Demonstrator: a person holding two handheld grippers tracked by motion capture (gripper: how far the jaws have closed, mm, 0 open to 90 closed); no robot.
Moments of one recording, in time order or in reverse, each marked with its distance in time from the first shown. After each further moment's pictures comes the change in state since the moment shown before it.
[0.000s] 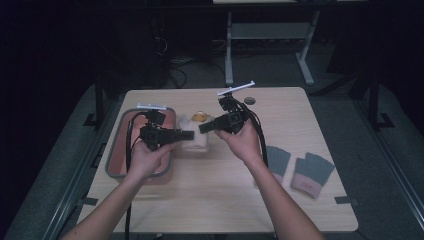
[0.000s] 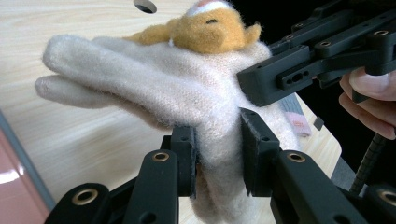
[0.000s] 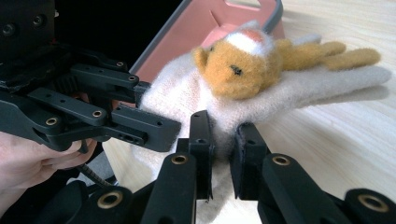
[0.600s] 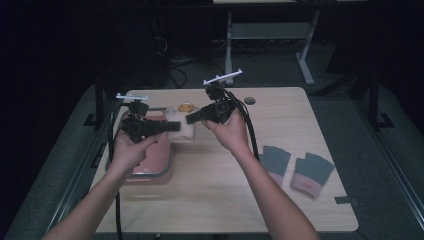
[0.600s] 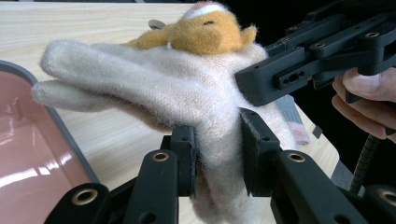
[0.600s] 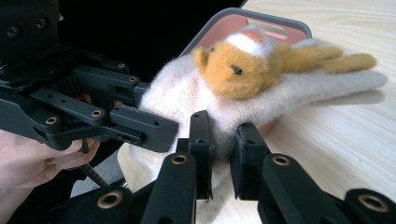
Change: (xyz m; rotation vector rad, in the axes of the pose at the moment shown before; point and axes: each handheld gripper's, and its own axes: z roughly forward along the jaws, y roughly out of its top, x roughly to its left) left arm 0.011 0.015 -0.039 -0.039 0.014 0.000; right arm 0.026 0.032 0.010 -0.019 0.034 -0.035
